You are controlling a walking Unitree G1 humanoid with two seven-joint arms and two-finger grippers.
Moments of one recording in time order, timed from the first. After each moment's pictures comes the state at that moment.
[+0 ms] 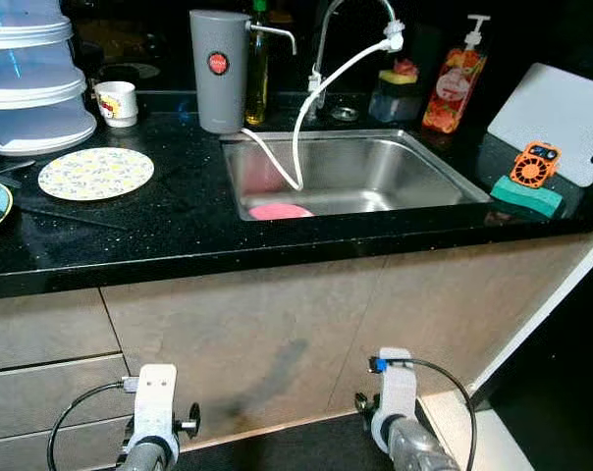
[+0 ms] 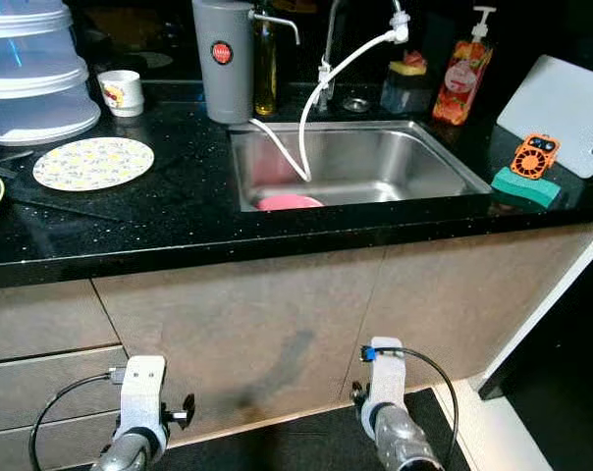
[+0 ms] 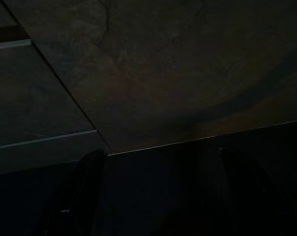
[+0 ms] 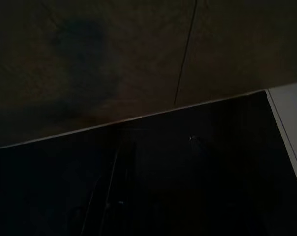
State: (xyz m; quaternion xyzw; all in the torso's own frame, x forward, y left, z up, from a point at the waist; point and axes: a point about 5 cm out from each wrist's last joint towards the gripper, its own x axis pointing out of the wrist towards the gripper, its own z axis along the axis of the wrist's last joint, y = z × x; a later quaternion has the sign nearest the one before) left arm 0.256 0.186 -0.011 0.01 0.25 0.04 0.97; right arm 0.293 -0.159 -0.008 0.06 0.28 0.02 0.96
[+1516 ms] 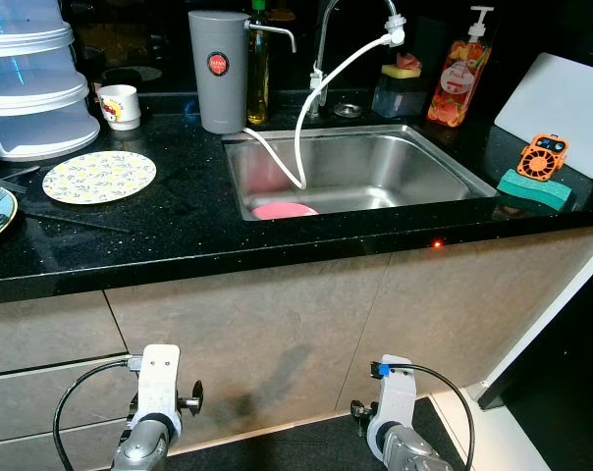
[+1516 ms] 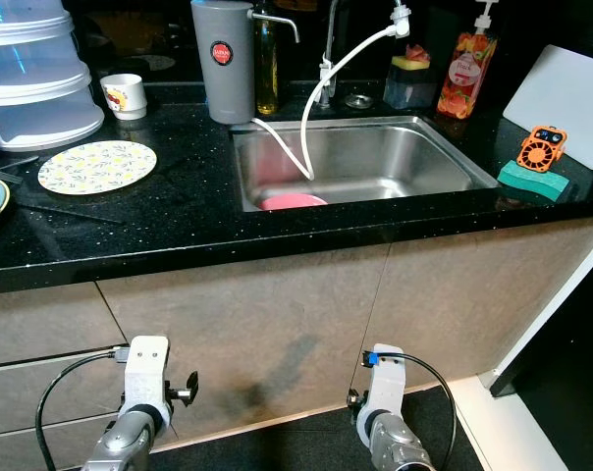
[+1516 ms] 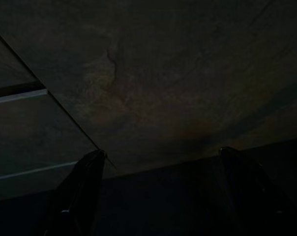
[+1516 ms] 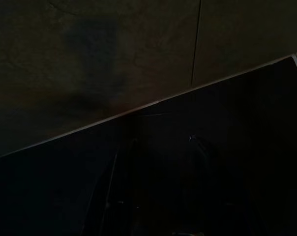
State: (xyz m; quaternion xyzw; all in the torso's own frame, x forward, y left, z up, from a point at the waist) left arm 0.277 0.184 0.004 0.01 0.22 0.03 0.98; right arm 0.284 -0.155 -0.018 0.11 0.30 -0.01 0.95
